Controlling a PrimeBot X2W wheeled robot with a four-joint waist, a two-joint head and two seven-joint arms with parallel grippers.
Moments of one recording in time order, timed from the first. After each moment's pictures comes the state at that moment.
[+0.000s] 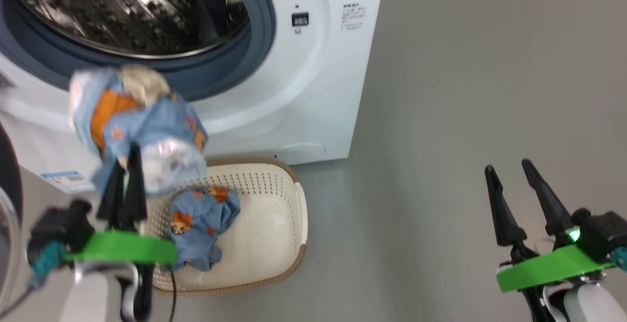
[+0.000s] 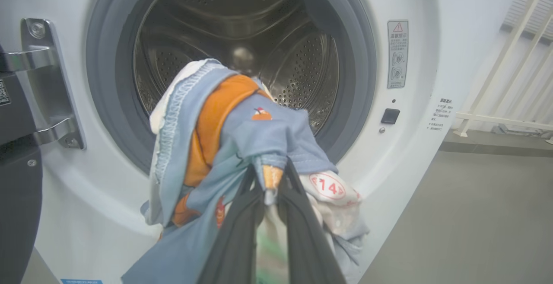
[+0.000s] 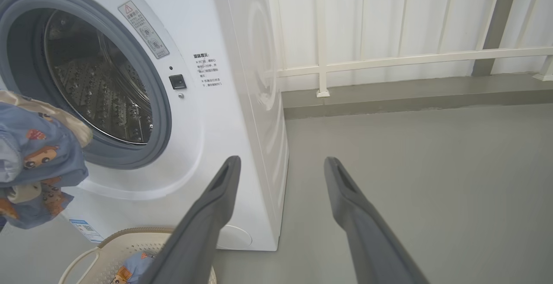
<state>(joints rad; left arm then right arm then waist) -0.31 0.10 -0.03 0.31 -0.32 -0.11 -0.25 -0.08 -0.19 0.09 0.12 0.36 0.13 -0.25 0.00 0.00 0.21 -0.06</state>
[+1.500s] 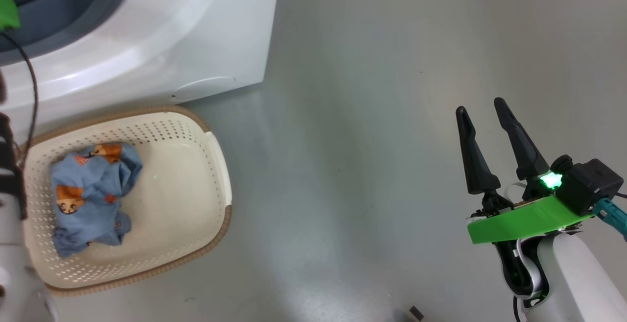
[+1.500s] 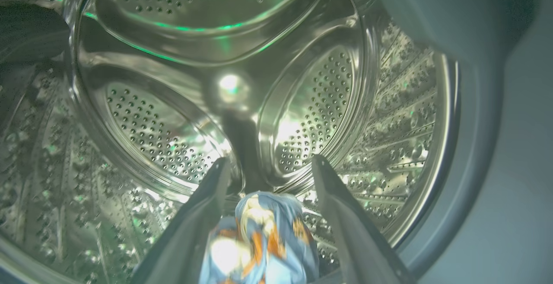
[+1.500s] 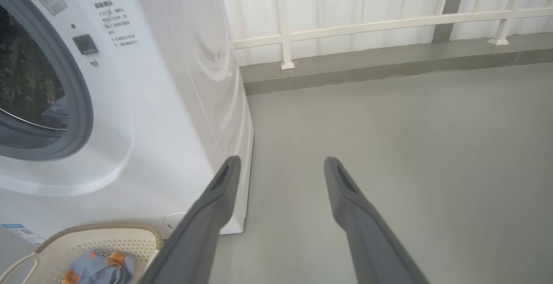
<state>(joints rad) -1.19 0.27 0.10 0.85 -0.15 -0.08 -0.26 -0.28 -0.13 0.15 0.11 0.38 0.13 -0.25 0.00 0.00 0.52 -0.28</state>
